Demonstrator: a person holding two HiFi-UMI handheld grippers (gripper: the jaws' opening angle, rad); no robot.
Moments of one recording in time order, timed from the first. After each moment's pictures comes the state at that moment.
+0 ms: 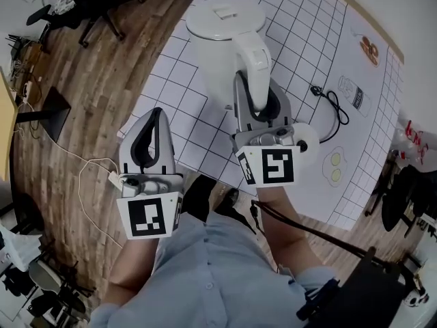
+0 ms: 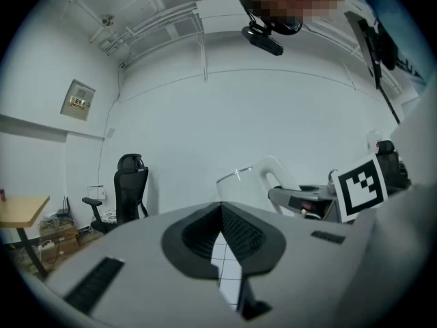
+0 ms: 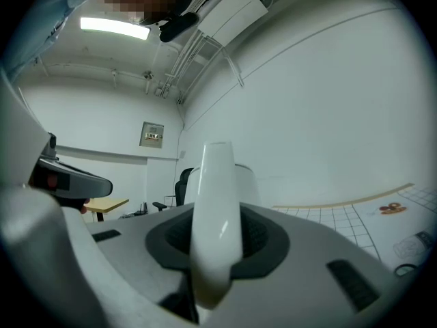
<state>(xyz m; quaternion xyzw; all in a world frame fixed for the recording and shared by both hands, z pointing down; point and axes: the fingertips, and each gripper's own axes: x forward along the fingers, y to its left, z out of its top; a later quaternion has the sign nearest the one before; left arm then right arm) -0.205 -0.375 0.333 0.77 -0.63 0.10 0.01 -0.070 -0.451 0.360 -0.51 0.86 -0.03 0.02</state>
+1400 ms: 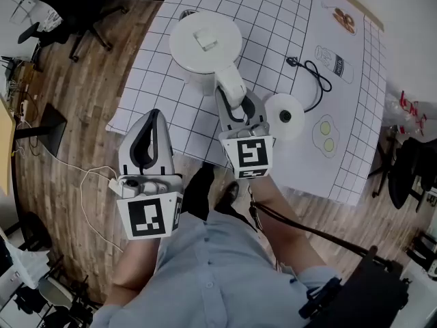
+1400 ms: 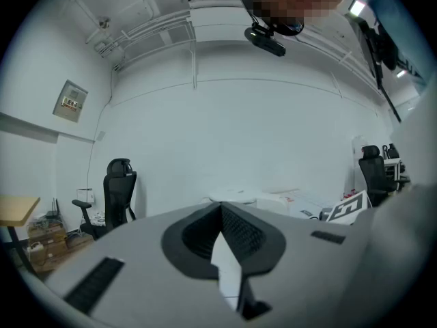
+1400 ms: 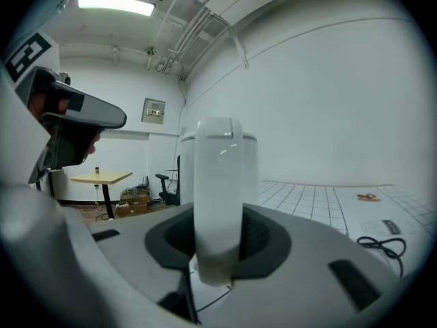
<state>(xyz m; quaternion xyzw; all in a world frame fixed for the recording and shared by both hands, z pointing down) -0.160 -0.312 0.324 0.80 -0.60 0.08 -0.01 -0.048 -0.373 0.440 -0.52 0.85 -0.06 -0.07</state>
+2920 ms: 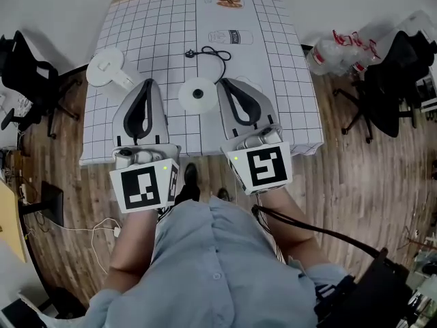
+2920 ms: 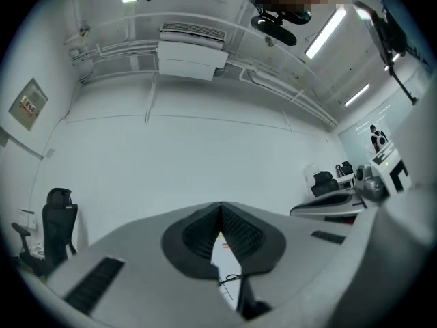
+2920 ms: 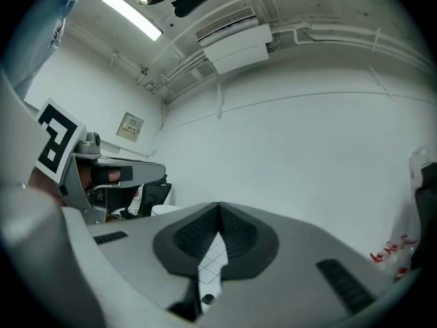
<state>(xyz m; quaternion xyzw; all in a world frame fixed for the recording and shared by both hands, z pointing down) 0.054 -0.221 0.221 0.89 -0.44 -0.02 -0.12 0.160 -0.189 0.259 -0.65 0.76 0.06 0.01</state>
